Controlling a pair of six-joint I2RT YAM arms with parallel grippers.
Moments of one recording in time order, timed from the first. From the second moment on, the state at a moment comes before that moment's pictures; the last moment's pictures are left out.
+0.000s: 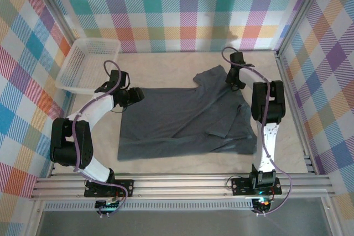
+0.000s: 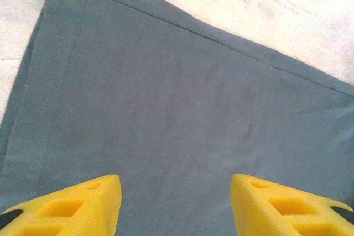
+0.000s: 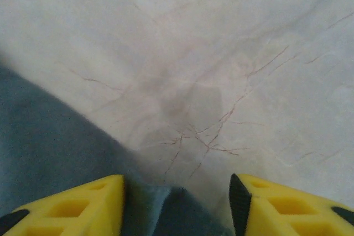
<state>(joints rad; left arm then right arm) -0.14 1.57 1.07 -0.47 0.17 -0.52 0.12 2.24 1.70 -0.56 0.22 0.54</state>
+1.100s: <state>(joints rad) -0.08 2.20 1.72 -0.75 -0.07 -0.38 0.12 2.11 1.64 -0.49 0.00 0.42</state>
